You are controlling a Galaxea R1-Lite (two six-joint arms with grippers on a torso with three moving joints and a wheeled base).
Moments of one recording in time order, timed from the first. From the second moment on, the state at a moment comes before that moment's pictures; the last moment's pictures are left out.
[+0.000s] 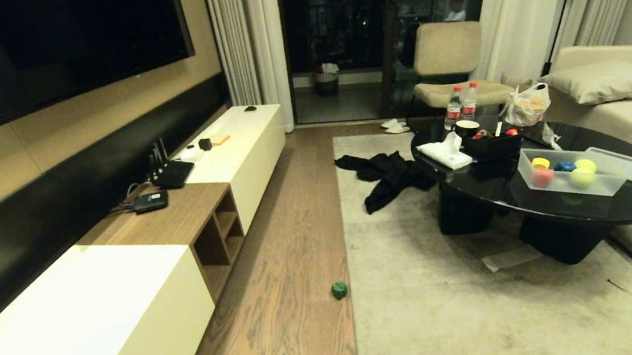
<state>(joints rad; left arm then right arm) 0.00 0.00 0.00 -0.01 0.00 -0.01 -0.01 0.00 0.00 0.01 0.00 -0.02</state>
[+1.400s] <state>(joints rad) 0.00 0.00 0.00 -0.01 0.00 -0.01 -0.01 0.00 0.00 0.01 0.00 -0.02</state>
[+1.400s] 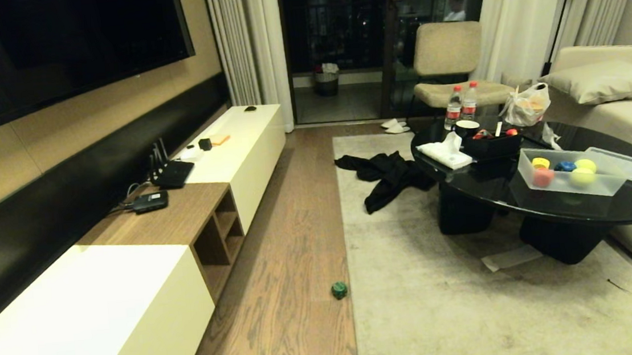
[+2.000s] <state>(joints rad) 0.00 0.00 0.00 -0.01 0.00 -0.01 -0.01 0.00 0.00 0.01 0.00 -0.02</state>
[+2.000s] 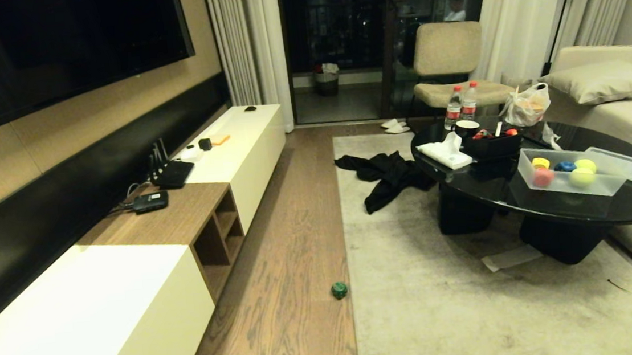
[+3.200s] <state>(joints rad) 0.00 0.00 0.00 -0.01 0.00 -0.01 -0.01 0.00 0.00 0.01 0.00 0.00</state>
